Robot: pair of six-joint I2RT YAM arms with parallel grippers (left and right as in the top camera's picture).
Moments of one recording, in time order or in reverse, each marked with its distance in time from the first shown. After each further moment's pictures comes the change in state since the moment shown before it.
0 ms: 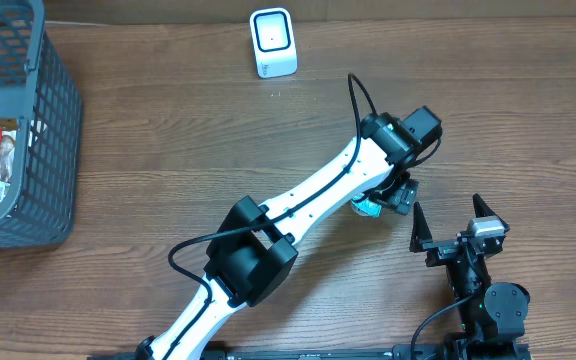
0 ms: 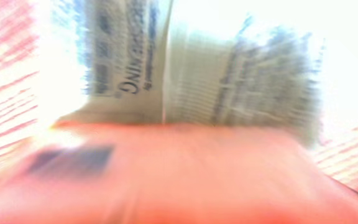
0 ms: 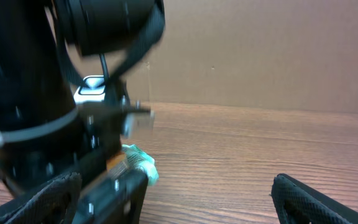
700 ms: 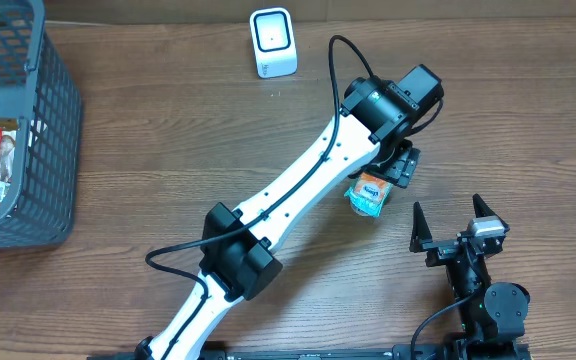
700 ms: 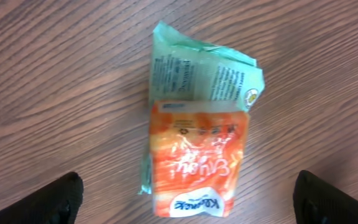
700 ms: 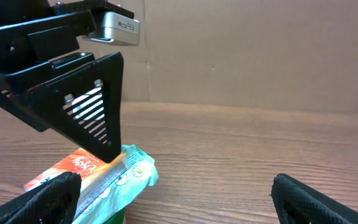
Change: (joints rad) left arm 0.045 0.000 0.303 -0.207 0.008 0.055; right arm 0.000 0.000 0.000 0.000 0.000 0.001
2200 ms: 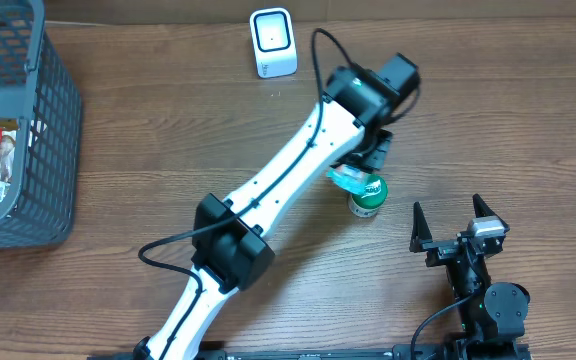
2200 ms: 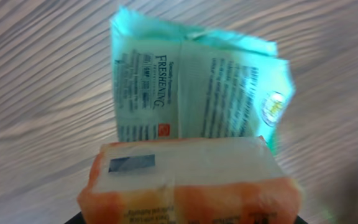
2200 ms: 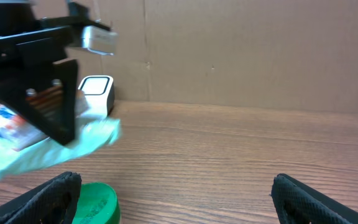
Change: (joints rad) left arm 0.089 0.000 -0.026 -0.045 -0.001 0.035; right arm 0.000 0.000 0.000 0.000 0.000 0.000
